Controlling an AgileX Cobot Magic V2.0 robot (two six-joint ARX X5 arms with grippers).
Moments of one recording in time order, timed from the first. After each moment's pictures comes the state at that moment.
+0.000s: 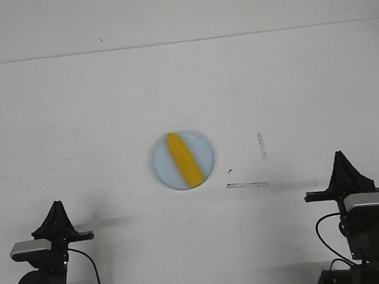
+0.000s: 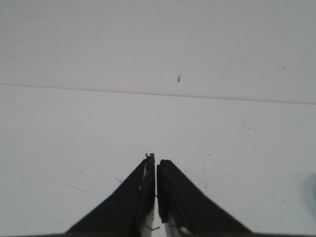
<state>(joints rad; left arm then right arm) 0.00 0.00 0.03 0.18 -0.03 -0.06 -0.11 0.24 0.38 -0.03 -0.08 0.07</state>
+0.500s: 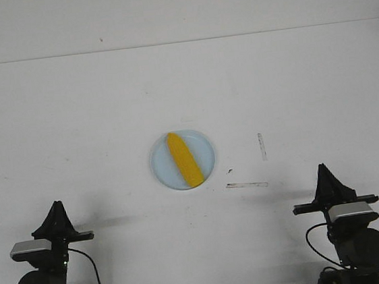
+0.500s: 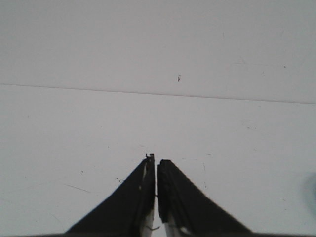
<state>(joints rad) 0.00 0.00 0.03 0.18 -0.03 -0.06 -0.01 0.09 0.17 -0.02 -0.07 0.05</state>
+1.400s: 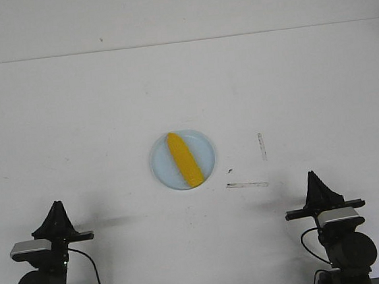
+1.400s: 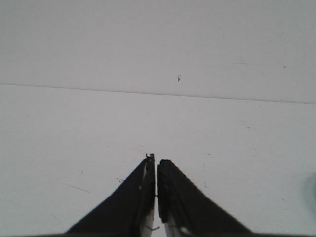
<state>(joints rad) 0.00 0.00 0.03 0.18 -0.03 -0.06 0.03 0.00 0.01 0.05 -0.05 0.05</state>
